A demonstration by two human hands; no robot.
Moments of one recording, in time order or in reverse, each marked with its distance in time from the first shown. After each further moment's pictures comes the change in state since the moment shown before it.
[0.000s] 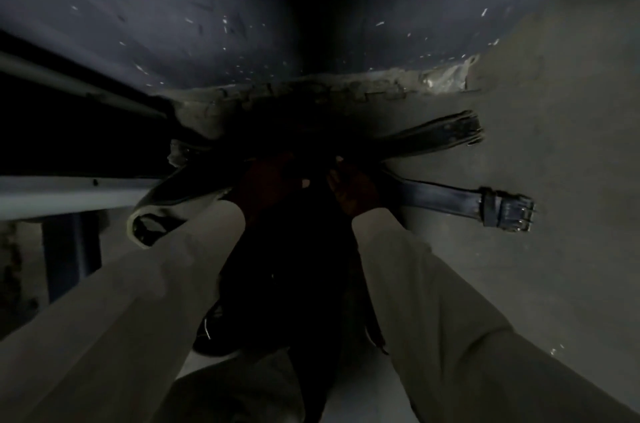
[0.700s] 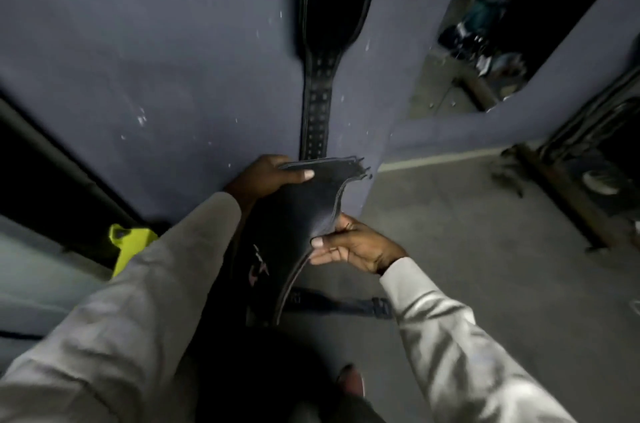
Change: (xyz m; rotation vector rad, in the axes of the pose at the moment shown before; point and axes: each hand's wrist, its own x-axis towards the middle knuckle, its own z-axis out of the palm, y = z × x) left_hand -0.487 0.307 -0.302 -0.368 0.110 0.662; right_hand -0.653 -0.160 0.044 -0.679 -0.772 -0.461
